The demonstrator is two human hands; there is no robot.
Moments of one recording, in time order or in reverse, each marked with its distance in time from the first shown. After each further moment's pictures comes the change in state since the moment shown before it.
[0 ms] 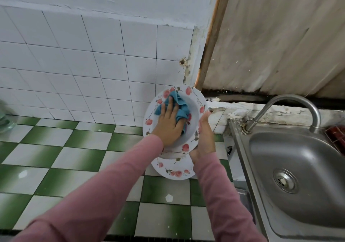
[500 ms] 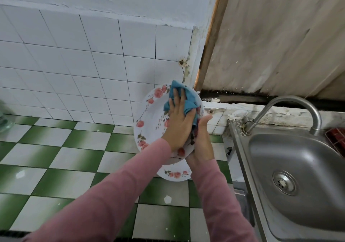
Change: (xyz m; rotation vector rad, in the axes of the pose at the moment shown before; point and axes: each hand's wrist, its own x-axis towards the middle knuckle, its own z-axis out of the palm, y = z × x) left_hand -0.008 0.055 0.008 -0.426 0.201 0.006; right_hand -0.017 -0.005 0.005 0.128 -0.141 -0.096
